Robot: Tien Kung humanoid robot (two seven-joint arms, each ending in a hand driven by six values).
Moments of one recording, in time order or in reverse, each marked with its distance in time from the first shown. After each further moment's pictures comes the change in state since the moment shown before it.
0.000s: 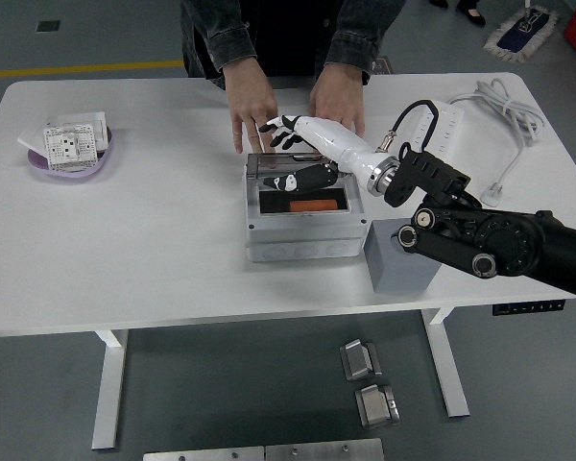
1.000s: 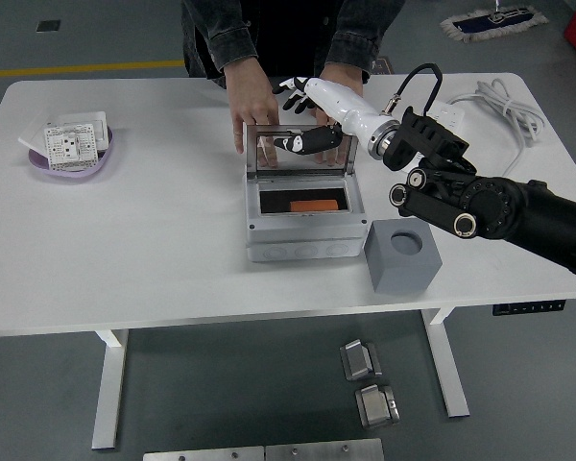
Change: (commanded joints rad) left arm -0.015 0.006 0.024 0.001 -0.017 -0.001 0.001; right arm 0.115 0.111 -0.078 -0.270 0.157 0.023 0.017
